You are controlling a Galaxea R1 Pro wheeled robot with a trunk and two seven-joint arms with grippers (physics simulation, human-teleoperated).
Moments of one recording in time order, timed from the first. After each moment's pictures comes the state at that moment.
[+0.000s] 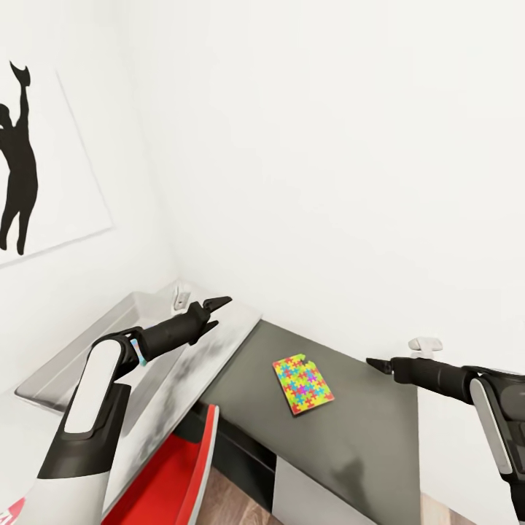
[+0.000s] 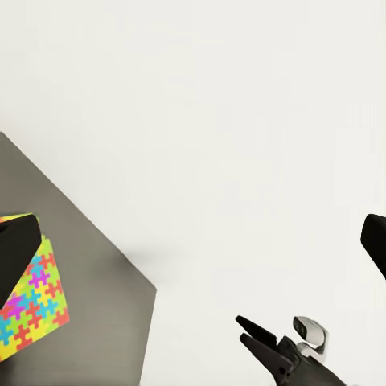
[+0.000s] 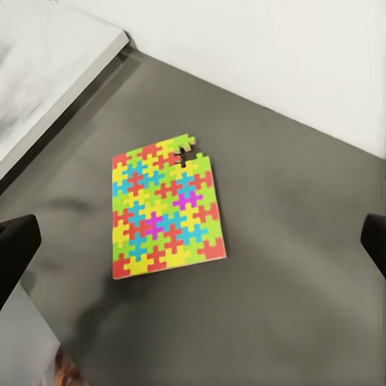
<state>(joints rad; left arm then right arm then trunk) -0.56 -0.02 0.03 -1.60 1.38 0.94 0.34 -0.40 -0.27 -0.25 -1.60 -0.10 1.04 0.65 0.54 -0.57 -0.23</state>
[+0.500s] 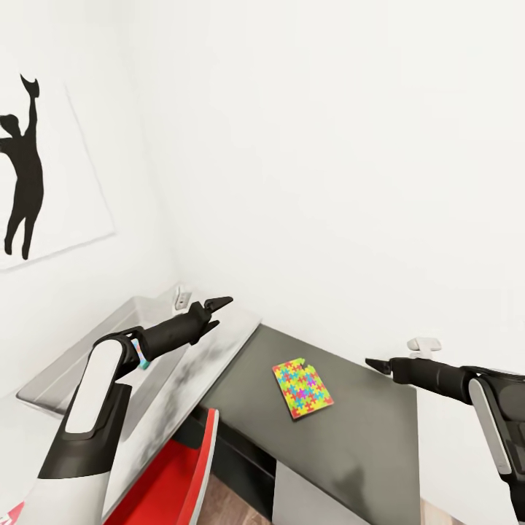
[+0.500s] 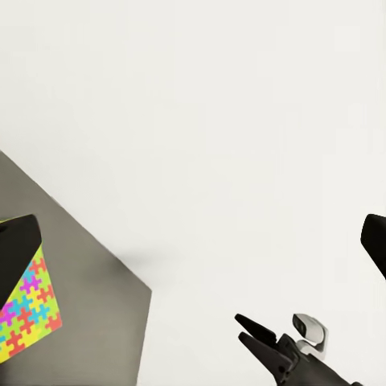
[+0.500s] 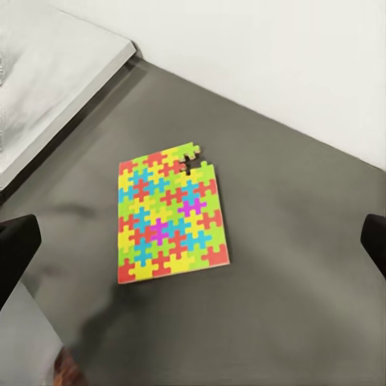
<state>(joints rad) -0.56 -0.02 0.02 -1.61 1.37 0.93 0.33 -0.39 -0.27 -0.24 -1.61 -0.10 1.04 0.65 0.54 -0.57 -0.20</state>
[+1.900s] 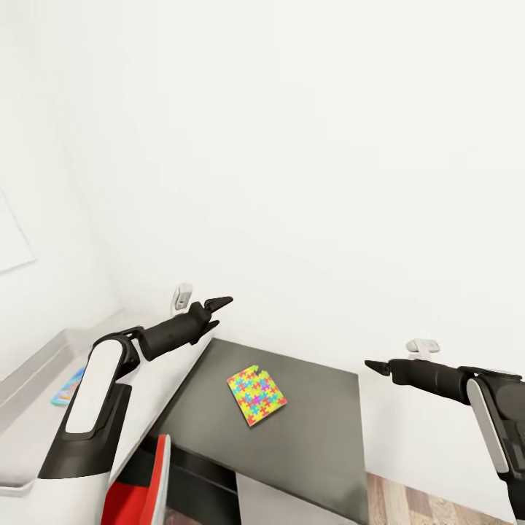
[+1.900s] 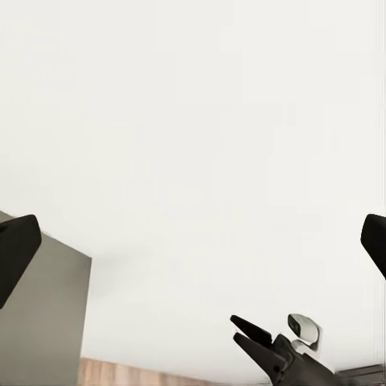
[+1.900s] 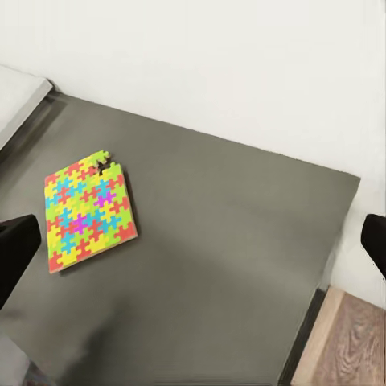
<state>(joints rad) -0.56 -0.02 0.02 -1.61 1.37 0.93 0.33 -0.40 -0.27 -0.24 -1.58 -0.10 1.04 0.64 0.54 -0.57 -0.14</state>
